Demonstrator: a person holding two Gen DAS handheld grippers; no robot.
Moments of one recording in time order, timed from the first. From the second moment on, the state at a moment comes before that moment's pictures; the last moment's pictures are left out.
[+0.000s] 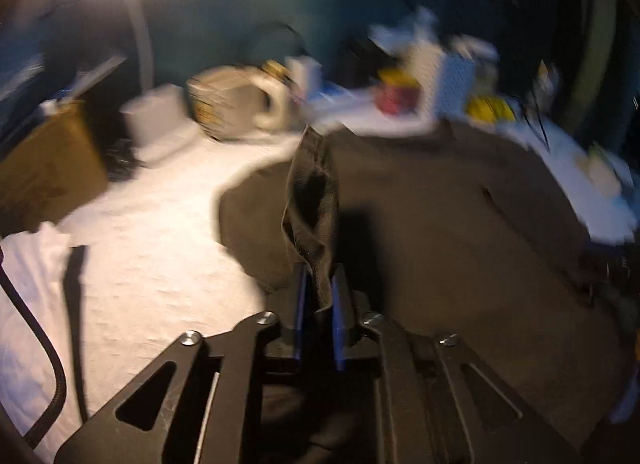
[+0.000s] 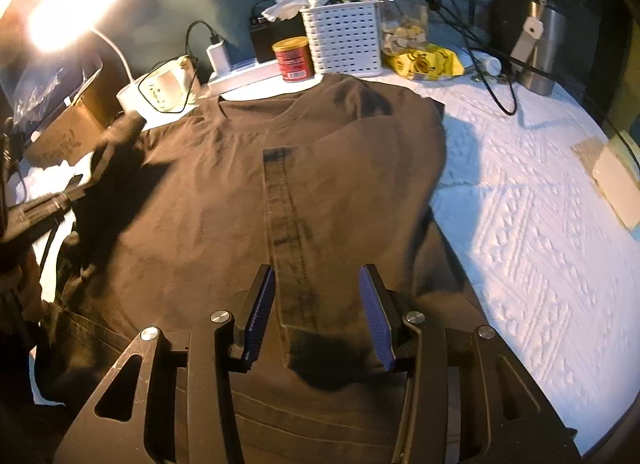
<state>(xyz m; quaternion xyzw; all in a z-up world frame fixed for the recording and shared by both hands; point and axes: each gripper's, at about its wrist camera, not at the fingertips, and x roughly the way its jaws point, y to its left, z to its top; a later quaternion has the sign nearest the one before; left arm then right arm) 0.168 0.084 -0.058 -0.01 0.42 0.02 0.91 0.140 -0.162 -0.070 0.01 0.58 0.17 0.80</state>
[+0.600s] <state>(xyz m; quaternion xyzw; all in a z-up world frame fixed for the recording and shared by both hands) 0.146 0.089 -0.046 -0.05 0.42 -0.01 0.90 0.135 -0.178 -0.076 0.02 0.58 0.17 0.80</state>
